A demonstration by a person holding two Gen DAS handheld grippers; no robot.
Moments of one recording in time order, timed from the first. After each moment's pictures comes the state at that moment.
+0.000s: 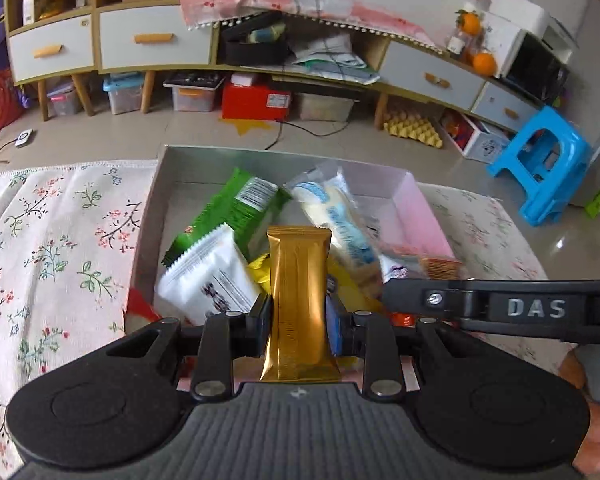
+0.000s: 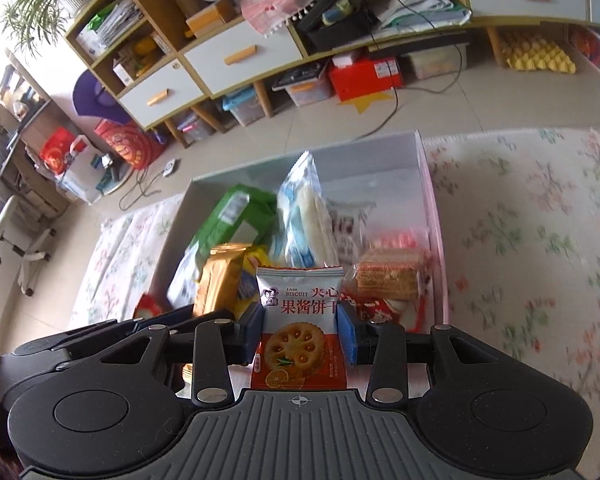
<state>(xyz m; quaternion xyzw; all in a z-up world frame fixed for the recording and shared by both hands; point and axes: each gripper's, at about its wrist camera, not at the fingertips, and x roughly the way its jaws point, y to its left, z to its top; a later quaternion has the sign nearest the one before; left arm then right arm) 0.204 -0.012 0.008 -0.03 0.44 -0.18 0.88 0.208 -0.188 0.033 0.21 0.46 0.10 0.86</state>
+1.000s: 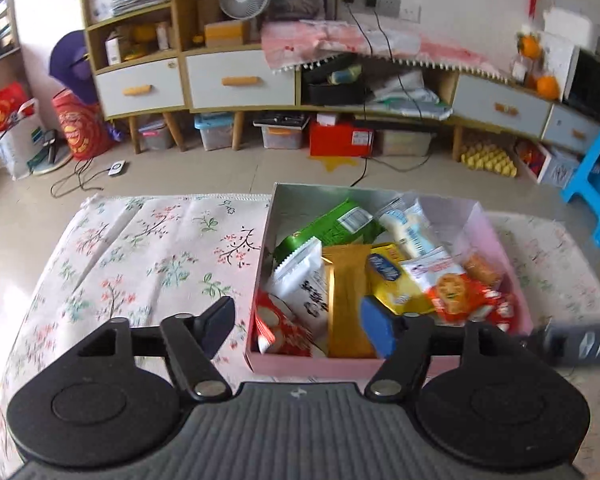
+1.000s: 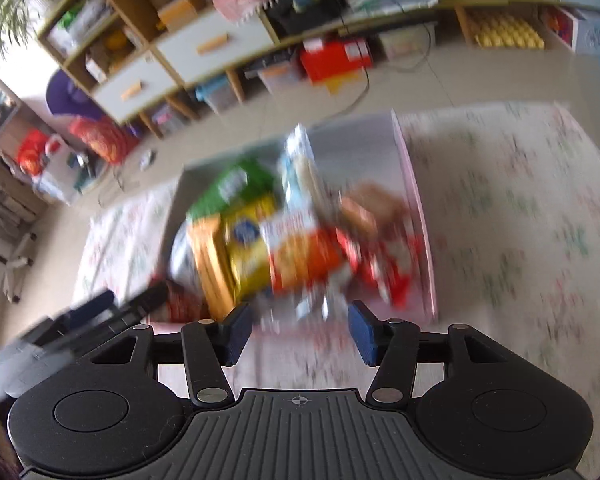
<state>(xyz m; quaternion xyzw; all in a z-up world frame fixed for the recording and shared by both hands) 0.152 0.002 0.057 0.01 0.39 -0.06 0.92 0.169 -0.180 0.059 0.22 0.51 0.06 0.83</state>
